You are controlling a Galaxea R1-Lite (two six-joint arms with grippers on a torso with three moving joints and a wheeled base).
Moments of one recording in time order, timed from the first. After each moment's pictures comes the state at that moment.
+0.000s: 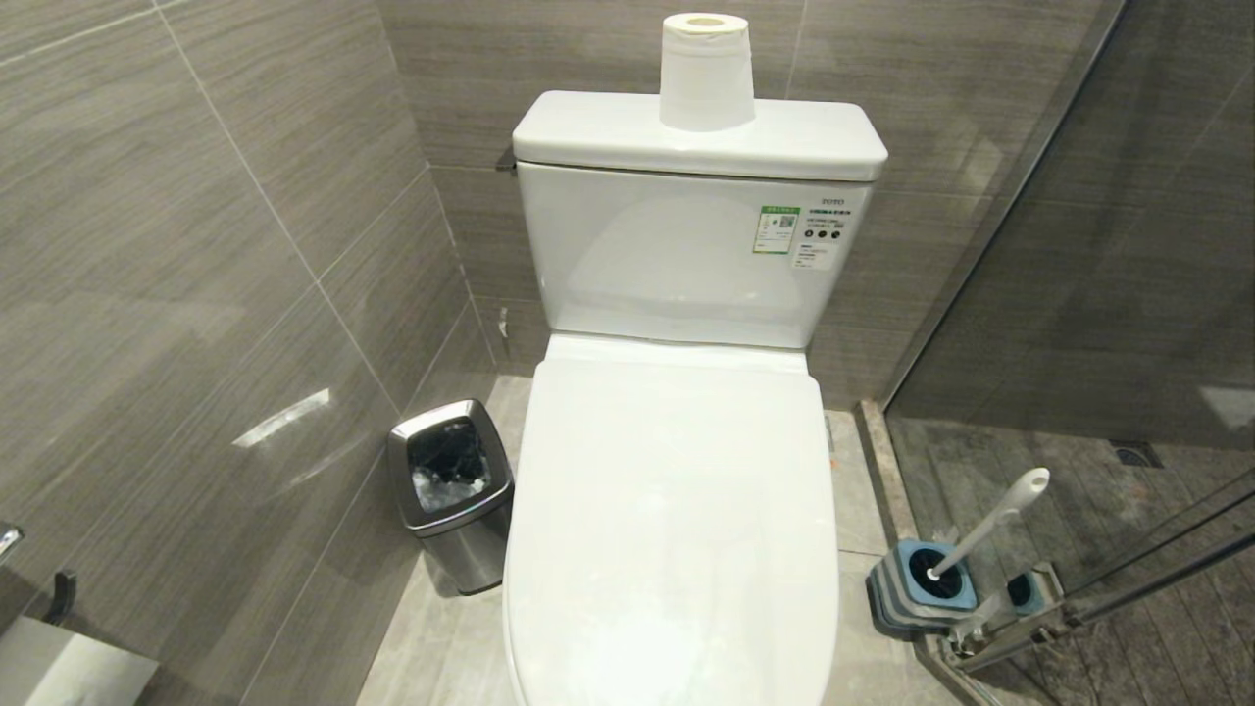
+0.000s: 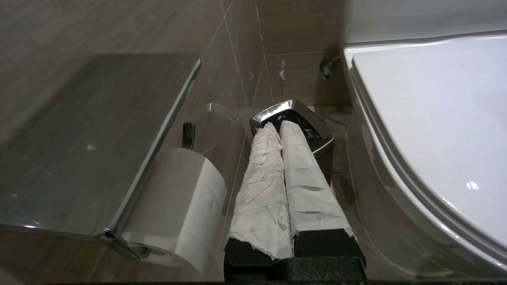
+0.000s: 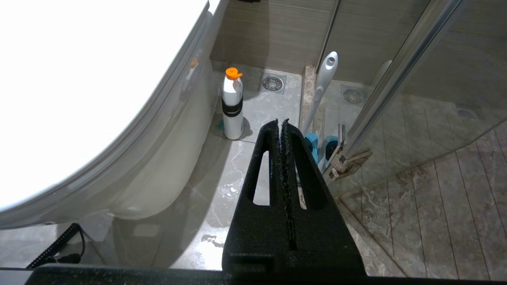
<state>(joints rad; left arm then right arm) 0.01 0.01 -0.13 -0.05 0.03 0.14 0.00 0.00 0.00 0.01 -0.01 -0.01</state>
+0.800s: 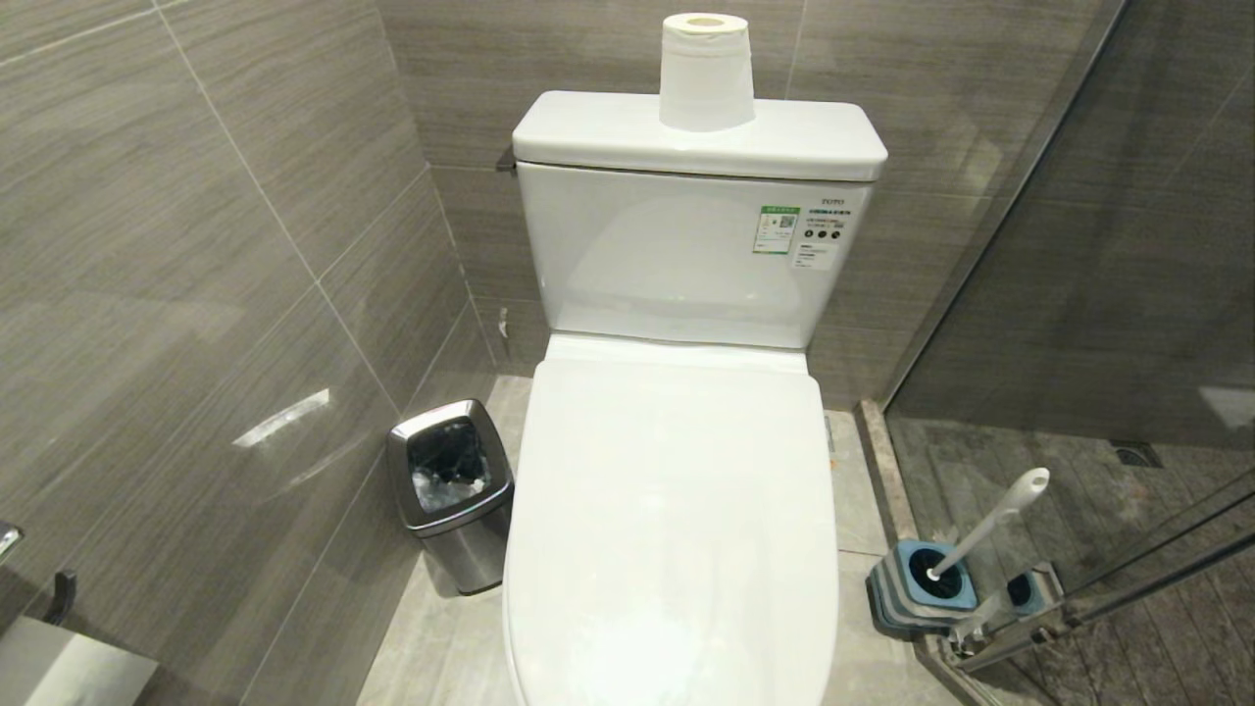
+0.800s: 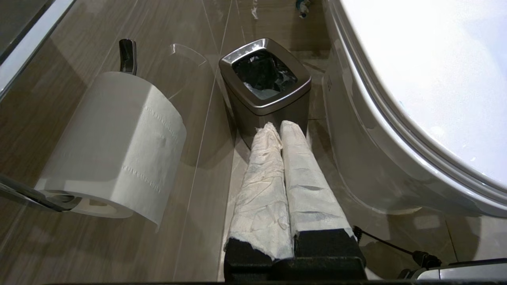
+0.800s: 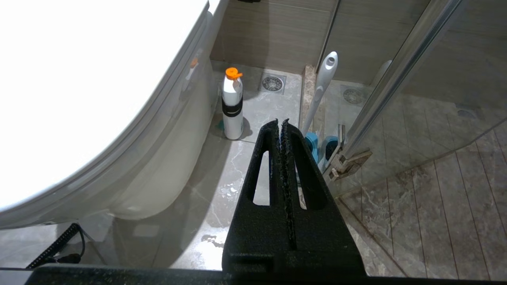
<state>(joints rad) 0.01 0.00 0.00 0.01 -0.03 0.11 0.00 0.00 0.00 0.01 -0.01 -0.01</state>
